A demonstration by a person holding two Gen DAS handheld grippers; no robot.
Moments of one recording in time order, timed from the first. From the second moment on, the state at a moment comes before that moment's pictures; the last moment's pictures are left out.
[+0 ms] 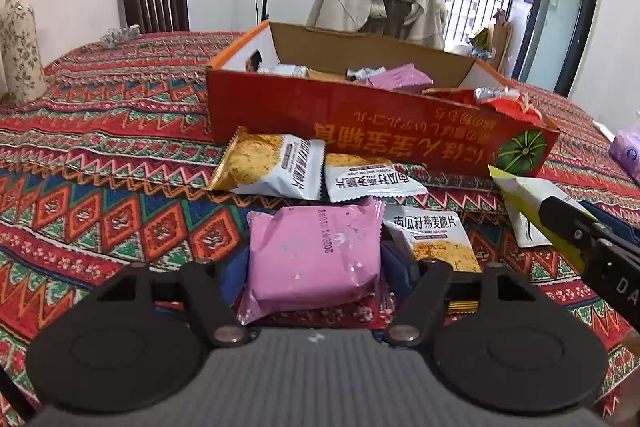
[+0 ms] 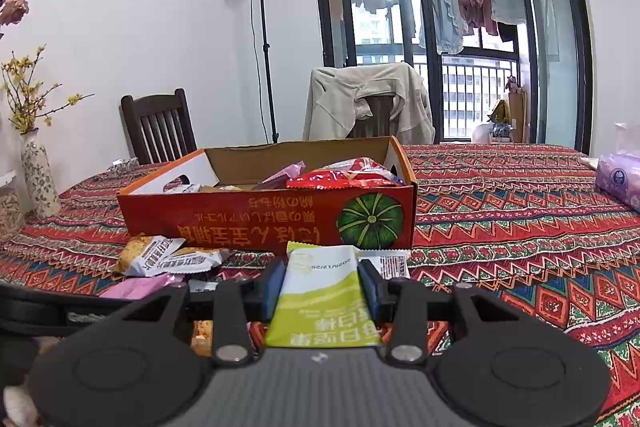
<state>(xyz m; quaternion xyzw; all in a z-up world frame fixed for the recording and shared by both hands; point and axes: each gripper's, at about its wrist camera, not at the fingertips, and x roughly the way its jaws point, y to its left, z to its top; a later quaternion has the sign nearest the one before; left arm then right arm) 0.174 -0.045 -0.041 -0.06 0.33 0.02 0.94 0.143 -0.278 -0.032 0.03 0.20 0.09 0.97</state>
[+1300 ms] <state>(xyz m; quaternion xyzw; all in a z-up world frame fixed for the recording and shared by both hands) 0.225 -0.047 0.044 -0.01 0.19 -0.02 0.98 0.201 -0.257 0.043 -0.04 0.08 0.08 0.99</state>
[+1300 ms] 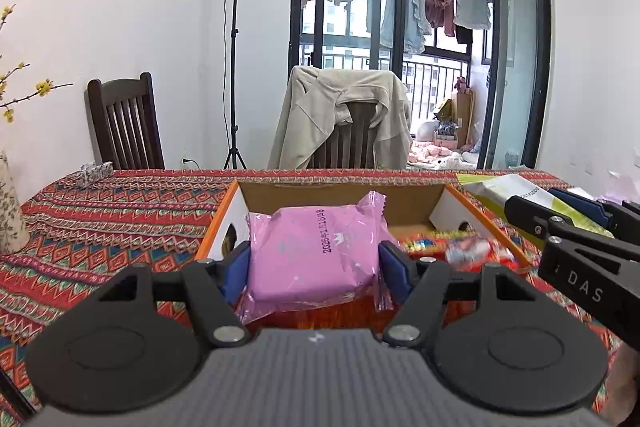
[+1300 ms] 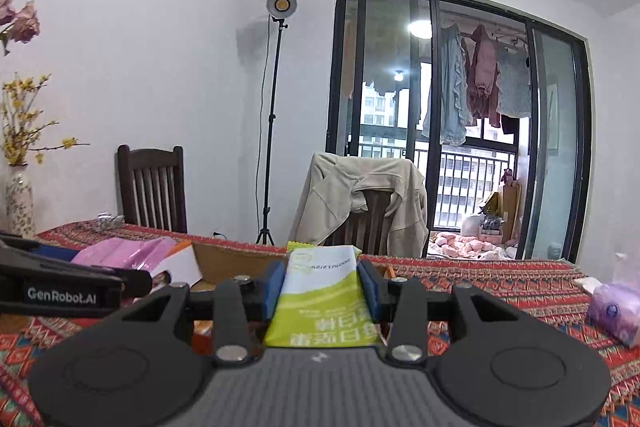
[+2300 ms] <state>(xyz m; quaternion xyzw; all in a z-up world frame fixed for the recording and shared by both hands) 0.320 -0.030 -0.010 -0.03 0.22 0.02 0.98 0.301 -0.249 0.002 0.01 0.15 0.06 0.99</state>
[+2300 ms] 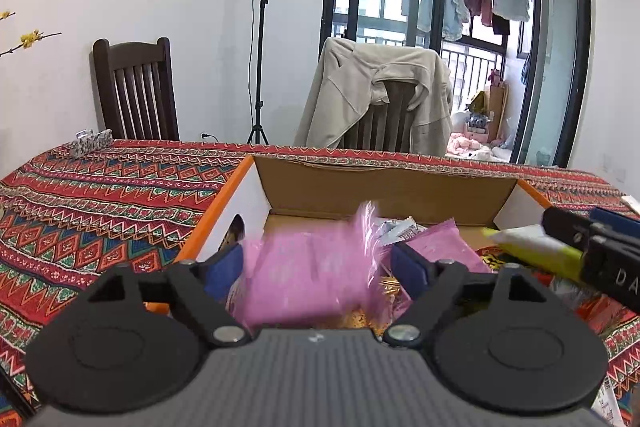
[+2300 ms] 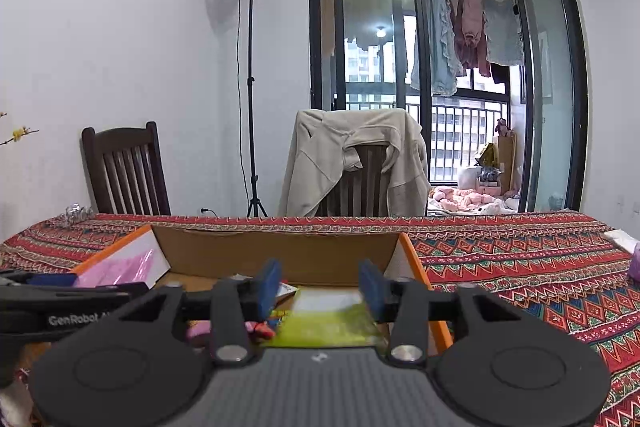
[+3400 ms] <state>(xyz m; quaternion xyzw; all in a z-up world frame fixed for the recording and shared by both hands) 0.278 -0.023 0.020 -0.06 0.19 0.05 0.98 0.246 -0.264 0.043 -0.02 0.13 0.04 0.99</state>
